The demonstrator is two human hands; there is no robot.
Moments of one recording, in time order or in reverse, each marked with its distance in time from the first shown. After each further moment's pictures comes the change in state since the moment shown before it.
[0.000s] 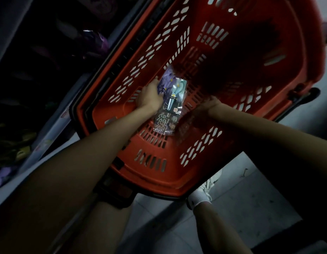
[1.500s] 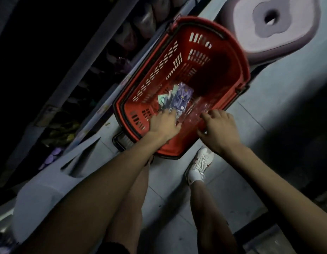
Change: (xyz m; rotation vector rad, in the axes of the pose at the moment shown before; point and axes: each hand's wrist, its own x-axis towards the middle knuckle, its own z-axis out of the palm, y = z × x) left_hand -0.216 0.090 -0.095 0.557 -0.176 0.248; right_hand -0.252 -0.059 0.044 0.572 0.752 0.274
